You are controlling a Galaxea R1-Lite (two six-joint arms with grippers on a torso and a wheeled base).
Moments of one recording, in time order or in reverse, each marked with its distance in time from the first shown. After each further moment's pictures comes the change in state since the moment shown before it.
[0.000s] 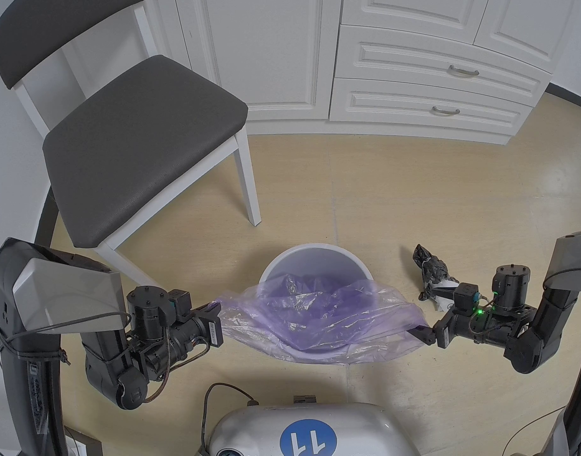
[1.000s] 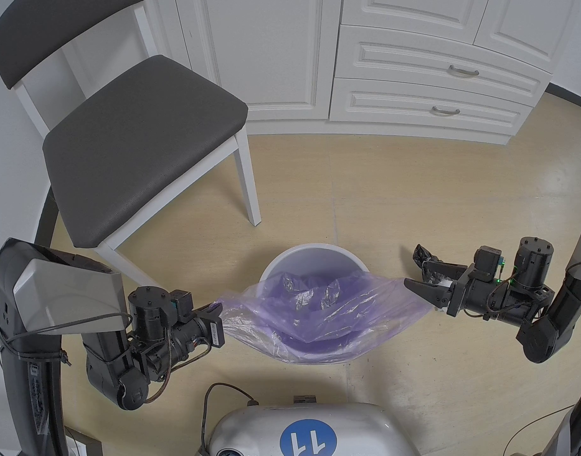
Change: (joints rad) left arm -0.006 0.001 -0.002 0.000 0.000 0.001; right arm -0.005 -0.142 -0.034 -0.083 0.233 0.508
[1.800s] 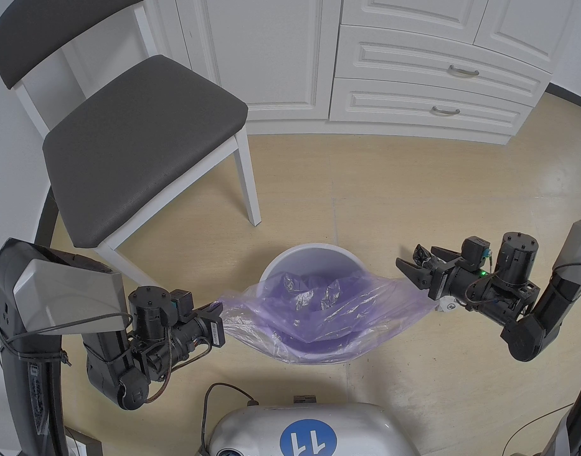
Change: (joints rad) left arm -0.001 0.000 -0.003 0.000 0.000 0.000; right arm 0.090 0.037 -0.082 0.005 -0.358 -0.030
